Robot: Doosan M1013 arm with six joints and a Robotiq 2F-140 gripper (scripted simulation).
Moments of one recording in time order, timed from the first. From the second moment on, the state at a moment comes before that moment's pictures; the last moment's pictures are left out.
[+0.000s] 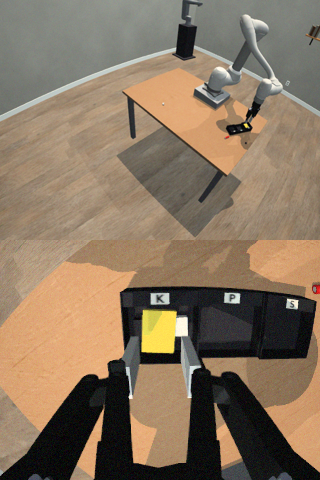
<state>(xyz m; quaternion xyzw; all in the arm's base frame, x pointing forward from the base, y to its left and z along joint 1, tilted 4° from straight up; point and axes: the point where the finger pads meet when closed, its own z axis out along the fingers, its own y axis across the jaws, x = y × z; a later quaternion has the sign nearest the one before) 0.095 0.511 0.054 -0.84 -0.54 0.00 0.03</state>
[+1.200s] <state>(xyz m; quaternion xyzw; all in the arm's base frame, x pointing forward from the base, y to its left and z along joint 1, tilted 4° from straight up) 0.097 0.506 0.130 -0.84 -0.54 0.00 0.03</state>
